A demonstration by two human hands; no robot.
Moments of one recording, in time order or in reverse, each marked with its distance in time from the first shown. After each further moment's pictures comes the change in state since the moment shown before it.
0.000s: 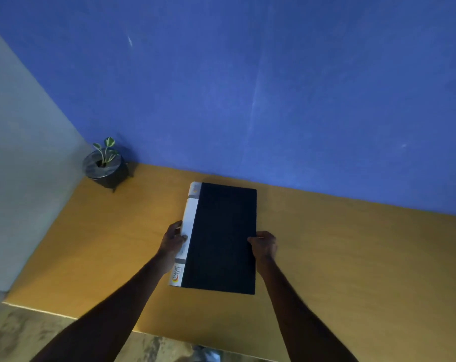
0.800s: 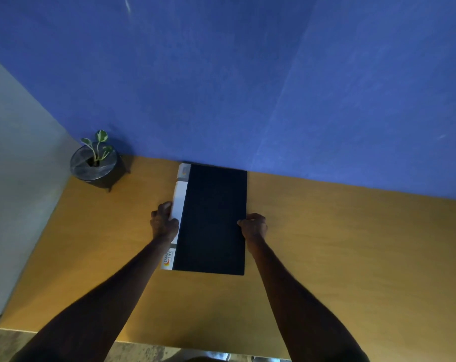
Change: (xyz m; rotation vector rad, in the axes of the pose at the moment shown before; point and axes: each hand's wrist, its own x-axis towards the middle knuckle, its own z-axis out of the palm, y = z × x) left_hand 0.101 0.029 -0.051 0.529 0.227 0.114; right_hand 0.023 -0.038 0.104 -0.066 0.052 0.043
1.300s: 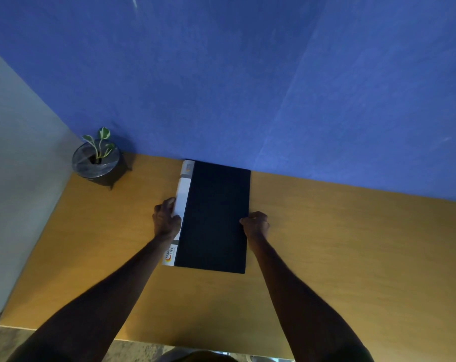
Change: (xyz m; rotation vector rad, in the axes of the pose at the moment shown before) left_hand 0.003 0.001 -0.003 0.066 -0.007 0.114; right_hand 0.001 -0.003 0.002 -0.080 0.028 -0.018
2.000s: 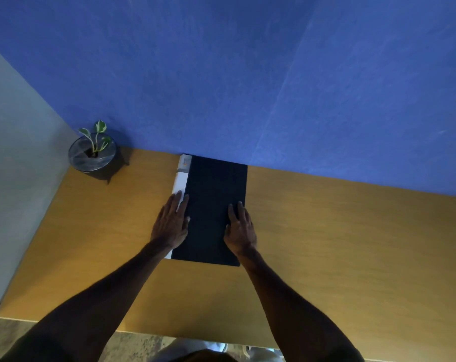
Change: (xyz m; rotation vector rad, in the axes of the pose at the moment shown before) left_hand -0.026 -0.011 0.001 0.651 -0.159 0.466; right_hand -0.032 0.028 0.008 -0.856 -0.186 -0.647
